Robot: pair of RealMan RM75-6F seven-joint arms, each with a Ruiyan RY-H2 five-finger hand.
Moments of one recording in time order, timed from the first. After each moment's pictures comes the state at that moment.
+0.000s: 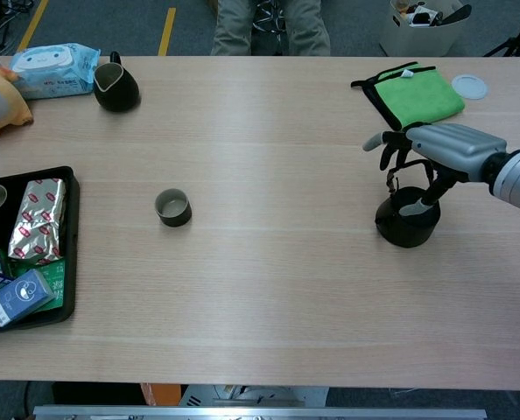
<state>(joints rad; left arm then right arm) -0.08 -1.06 -0.04 -1.83 1.43 1.47 0.15 0.59 -1.29 0.06 -1.61 -1.25 0.78 -0.12</state>
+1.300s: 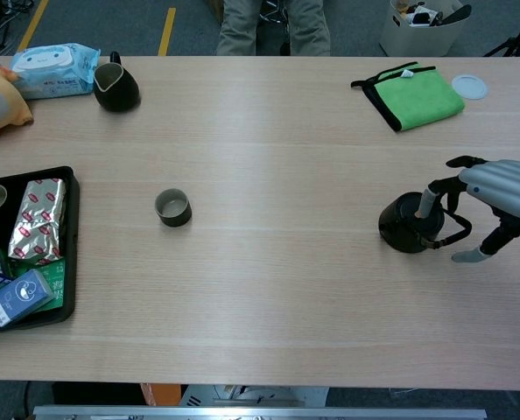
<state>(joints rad) -0.06 -1.03 -0.02 -1.85 1.47 1.48 0.11 0.46 -1.12 -0.10 -1.78 -1.42 0.91 -0.12</state>
